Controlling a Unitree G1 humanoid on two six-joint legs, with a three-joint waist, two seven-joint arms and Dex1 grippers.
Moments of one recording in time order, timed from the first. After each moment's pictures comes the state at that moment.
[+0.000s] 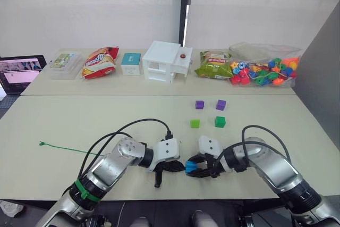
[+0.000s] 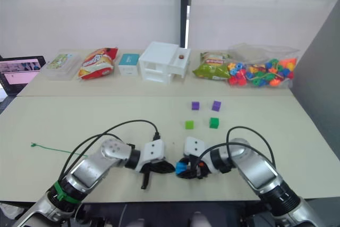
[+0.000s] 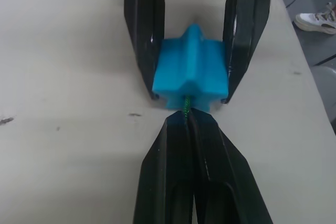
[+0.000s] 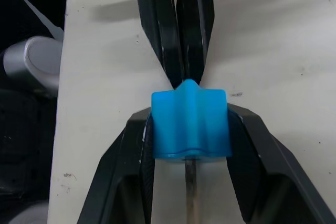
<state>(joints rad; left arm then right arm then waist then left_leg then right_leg) -0.46 0.53 -0.49 -0.20 -0.14 0.54 -1.06 -0.40 -0.70 0.38 -0.28 0.22 0.61 1.15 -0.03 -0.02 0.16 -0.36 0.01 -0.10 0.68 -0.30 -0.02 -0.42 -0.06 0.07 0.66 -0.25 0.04</state>
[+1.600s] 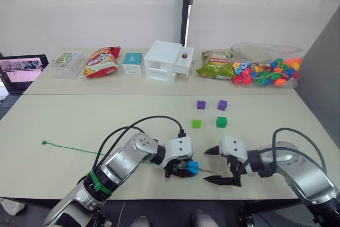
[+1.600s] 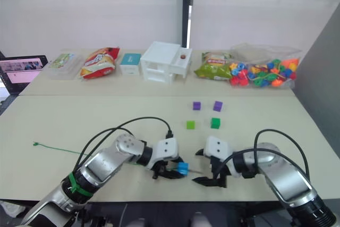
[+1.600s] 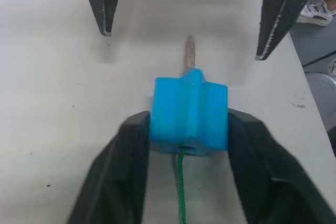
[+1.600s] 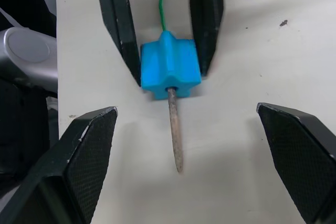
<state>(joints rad) -0.56 0.46 -0.57 -0.20 -0.12 0.65 -1.07 -0.21 -0.86 0.19 -0.39 0.29 0.54 1.11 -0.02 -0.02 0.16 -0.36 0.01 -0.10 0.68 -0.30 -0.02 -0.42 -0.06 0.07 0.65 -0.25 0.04</state>
